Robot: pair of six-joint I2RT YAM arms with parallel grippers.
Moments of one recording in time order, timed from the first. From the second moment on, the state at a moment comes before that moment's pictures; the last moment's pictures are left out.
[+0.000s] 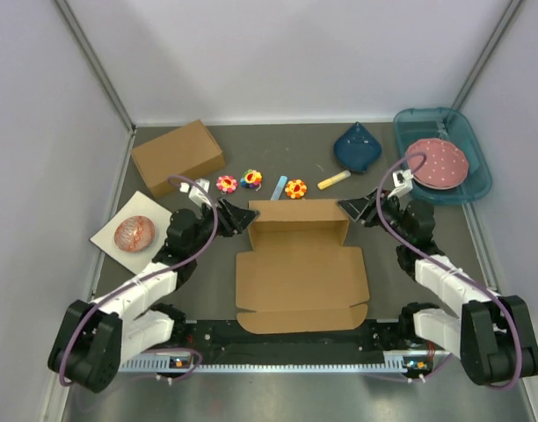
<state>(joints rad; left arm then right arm) -0.39 1.03 0.37 0.53 0.33 -0.79 0.15 1.09 0.38 0.58 -0.54 0.75</state>
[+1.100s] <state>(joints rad) -0.42 1.30 0.24 1.10 0.26 -0.87 0.22 1.02 0.16 0.86 -0.33 0.88</state>
